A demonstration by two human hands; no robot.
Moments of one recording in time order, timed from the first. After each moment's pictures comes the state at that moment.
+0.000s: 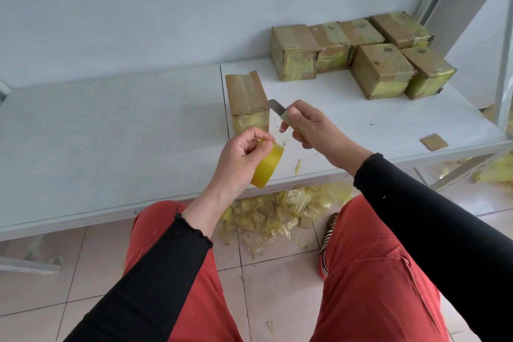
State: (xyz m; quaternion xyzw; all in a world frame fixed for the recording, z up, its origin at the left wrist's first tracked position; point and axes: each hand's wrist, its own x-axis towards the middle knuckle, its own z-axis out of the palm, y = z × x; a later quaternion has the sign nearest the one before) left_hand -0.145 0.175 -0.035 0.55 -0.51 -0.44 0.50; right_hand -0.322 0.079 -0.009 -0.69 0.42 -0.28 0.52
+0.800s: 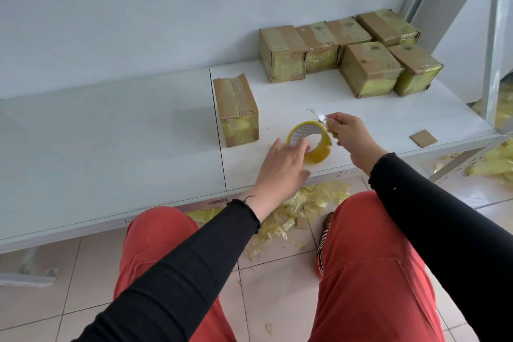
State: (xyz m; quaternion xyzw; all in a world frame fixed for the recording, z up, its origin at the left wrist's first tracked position) left_hand -0.226 0.132 -0.077 0.55 -0.80 -0.11 0.20; right_hand -0.399 0.034 -0.058 -0.55 0.60 -0.36 0.46
